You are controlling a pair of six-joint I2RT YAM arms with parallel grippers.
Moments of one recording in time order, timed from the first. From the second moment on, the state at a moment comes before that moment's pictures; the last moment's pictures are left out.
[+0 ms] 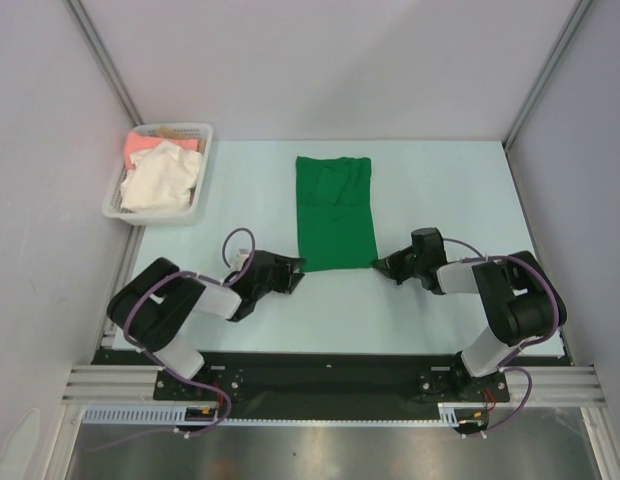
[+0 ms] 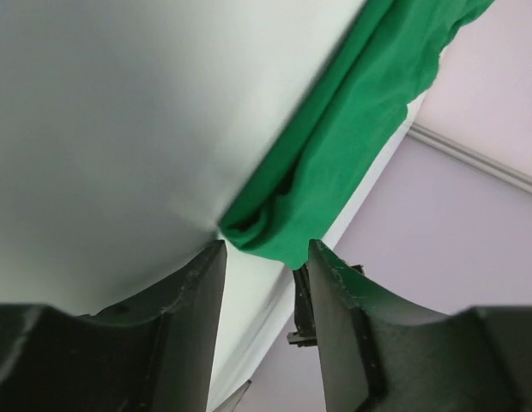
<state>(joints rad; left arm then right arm) -0.61 1.63 0.38 0.65 -0.08 -1.76 0.30 1.62 0.54 0.30 -0.25 1.45</state>
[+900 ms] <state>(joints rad) -0.61 1.59 0.50 0.35 -0.09 -1.73 0.29 1.62 0.54 0.28 -0.25 1.44</state>
